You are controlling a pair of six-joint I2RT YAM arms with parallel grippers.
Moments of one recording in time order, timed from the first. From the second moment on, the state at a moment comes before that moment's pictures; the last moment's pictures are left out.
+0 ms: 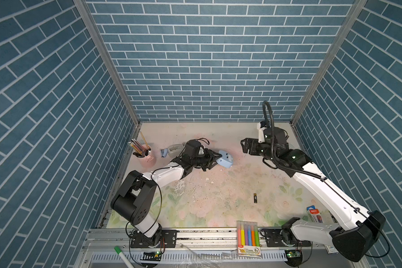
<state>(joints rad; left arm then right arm) -0.54 1.58 0.89 0.27 0.55 -1.41 0.53 1.23 1.24 -0.55 -0.05 0.56</state>
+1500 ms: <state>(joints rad) -0.54 1.50 0.71 1.17 0.49 -1.55 0.46 1.33 0.96 0.35 -0.79 1.18</state>
